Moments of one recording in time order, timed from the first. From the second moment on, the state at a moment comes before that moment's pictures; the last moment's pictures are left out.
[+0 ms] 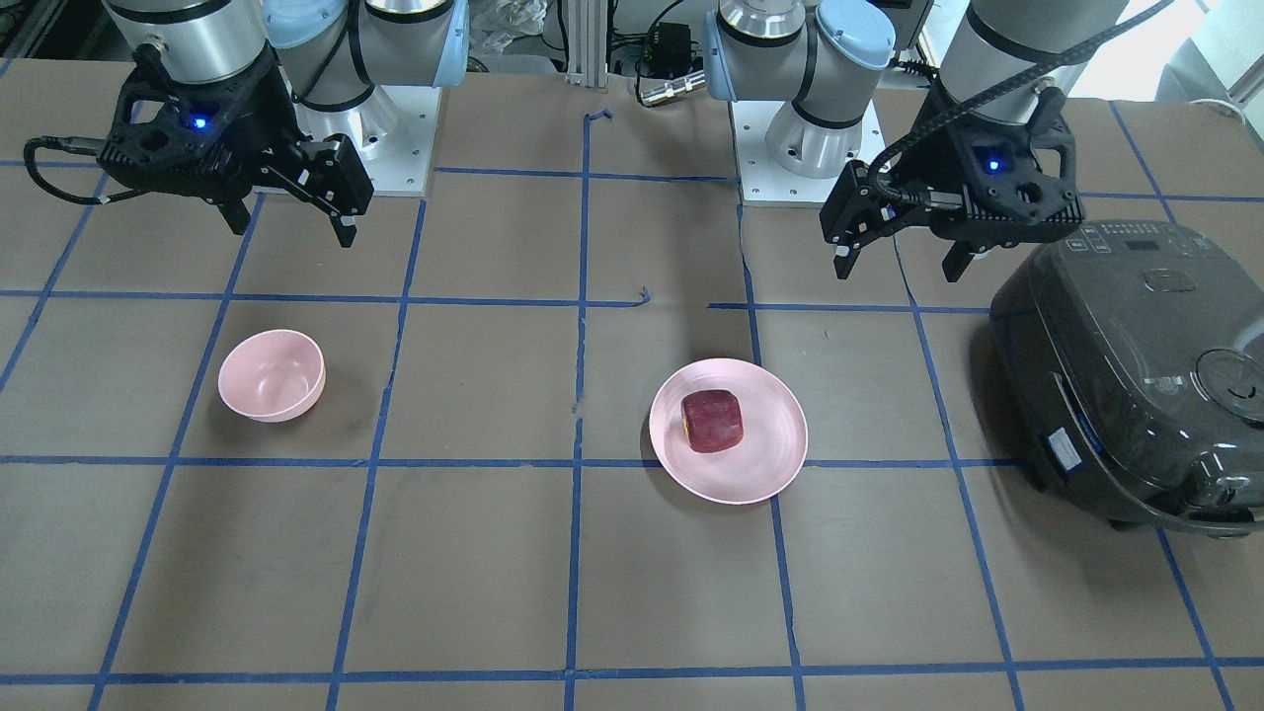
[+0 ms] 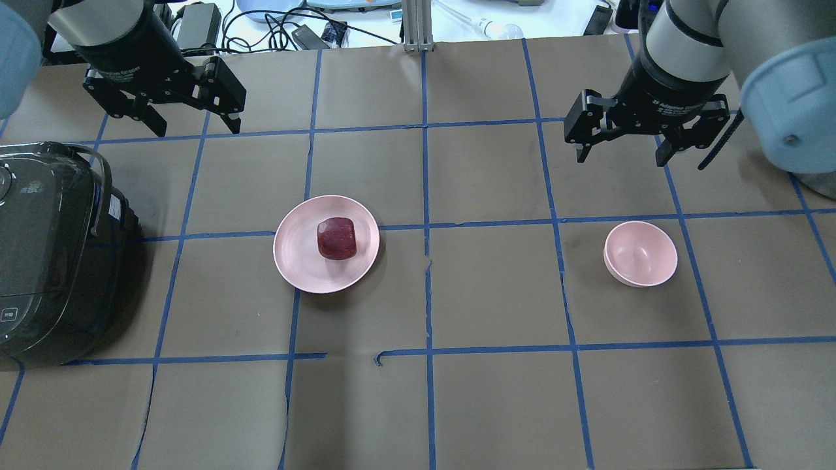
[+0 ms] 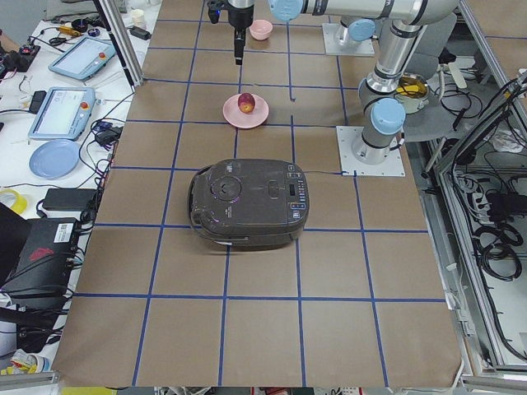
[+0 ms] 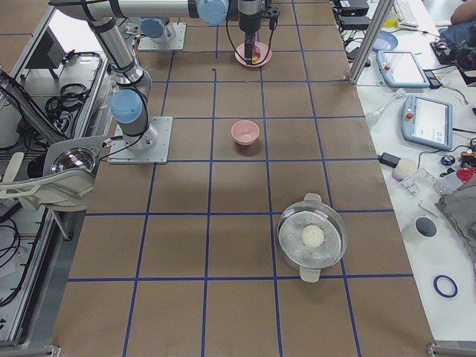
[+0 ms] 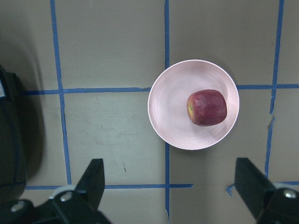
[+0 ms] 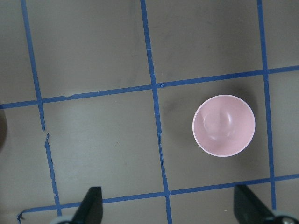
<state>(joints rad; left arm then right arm) -1.53 -1.59 -1.50 -1.55 1.57 0.04 1.58 -1.65 1.65 -1.63 -1.58 0.13</state>
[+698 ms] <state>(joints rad) -1.54 -1.60 -1.50 -1.55 1.57 0.03 1.58 -1.64 1.65 -1.63 -1.58 0.13</state>
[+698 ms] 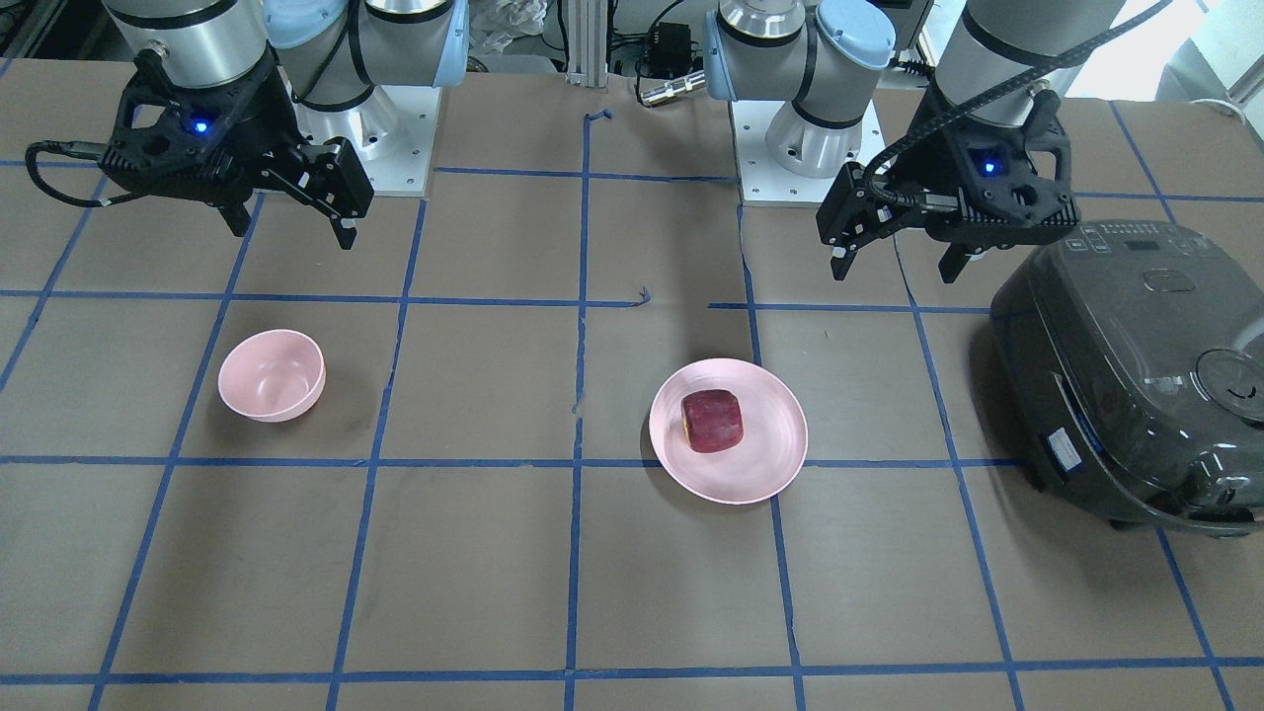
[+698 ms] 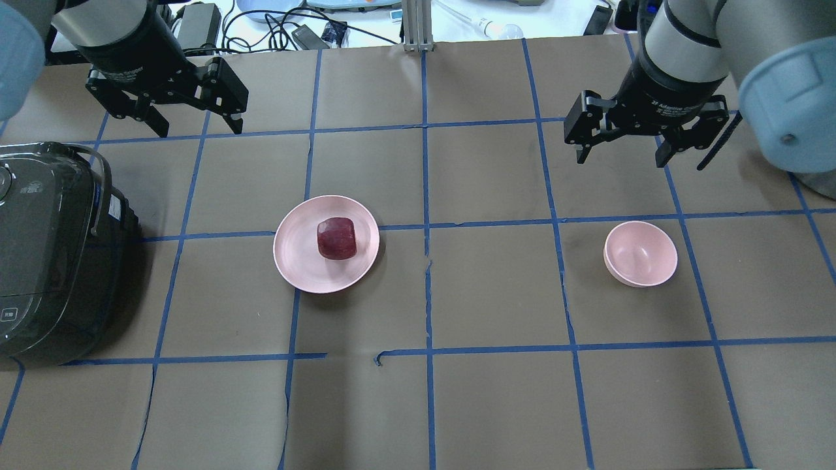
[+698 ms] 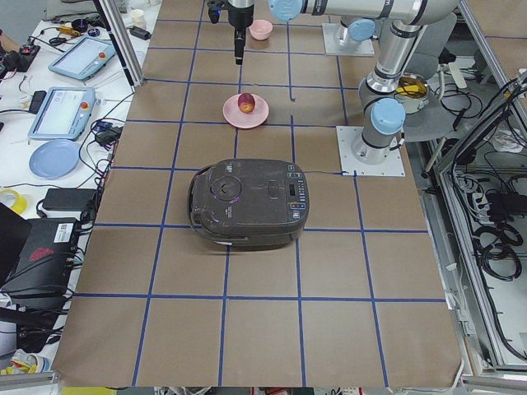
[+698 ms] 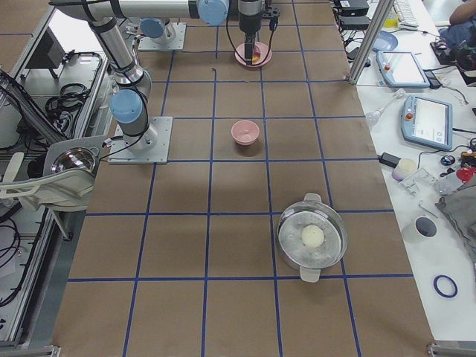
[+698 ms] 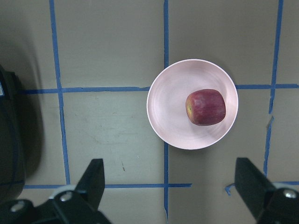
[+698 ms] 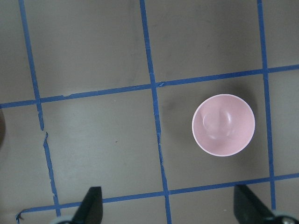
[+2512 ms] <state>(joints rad) -1.54 -1.59 -1.50 -1.55 1.57 0.03 1.58 -1.64 1.65 -1.61 -1.59 0.13</state>
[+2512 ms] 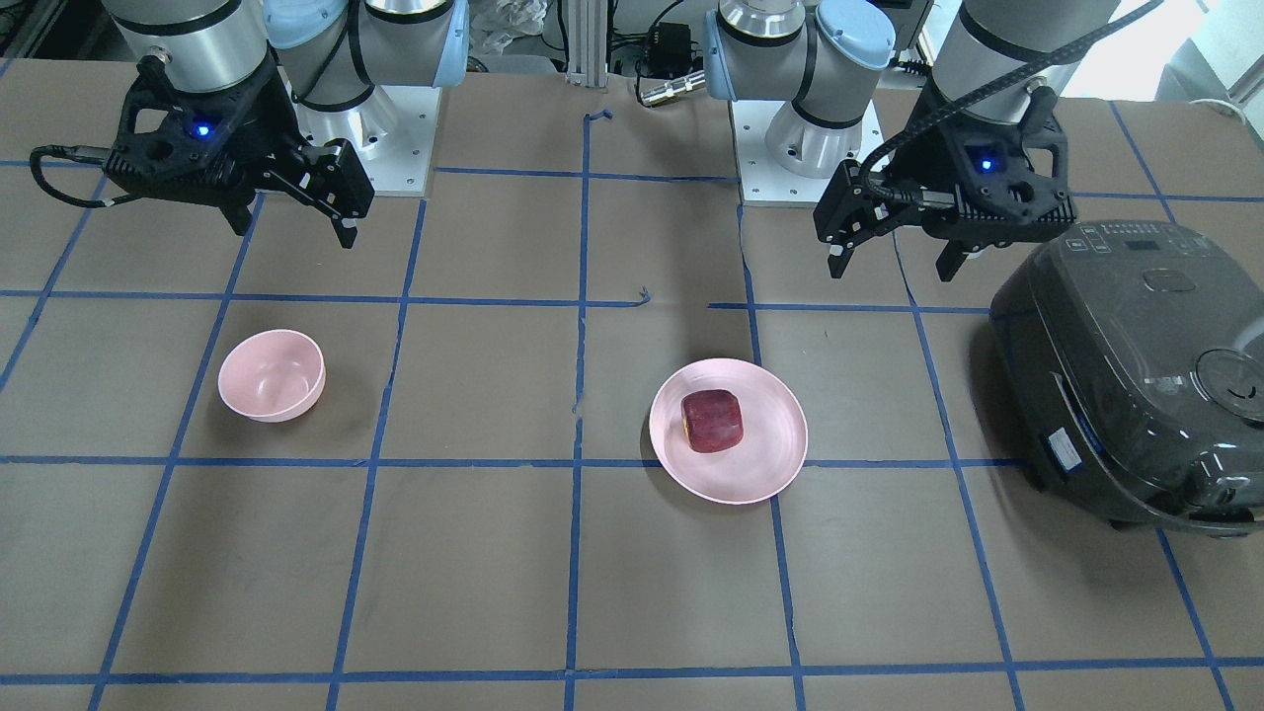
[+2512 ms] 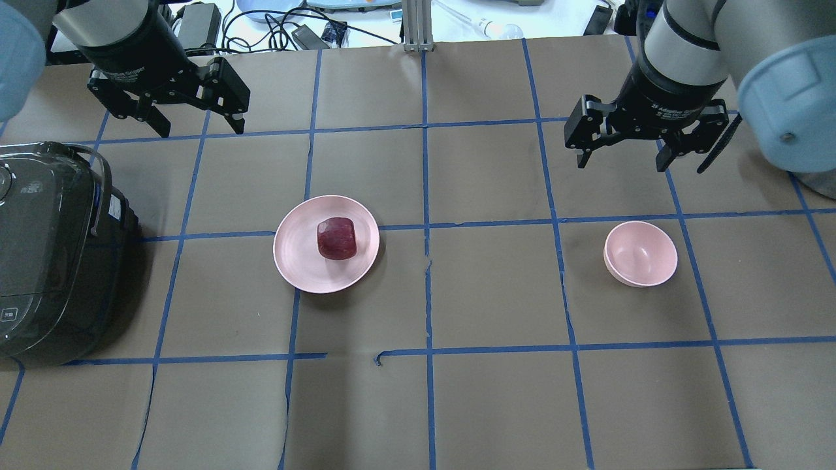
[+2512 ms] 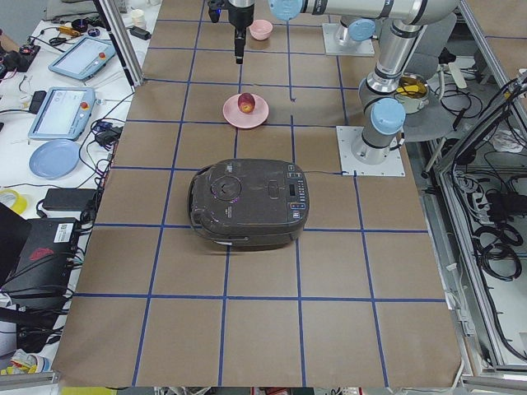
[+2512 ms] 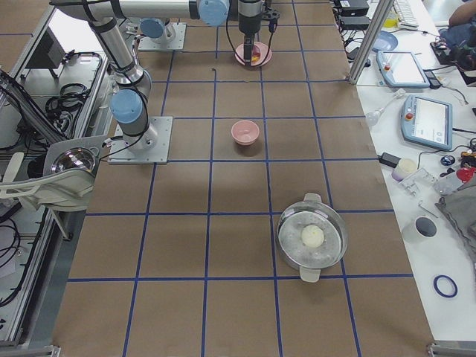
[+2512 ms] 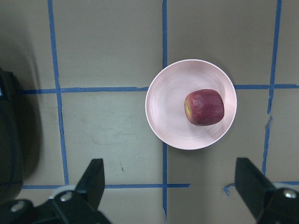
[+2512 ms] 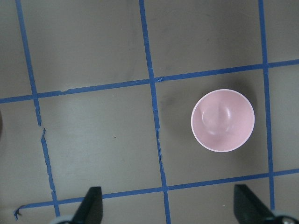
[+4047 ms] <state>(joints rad) -1.57 -1.73 -1.63 -1.33 1.55 -0.09 1.51 -1.59 1.65 -1.62 -1.63 0.08</state>
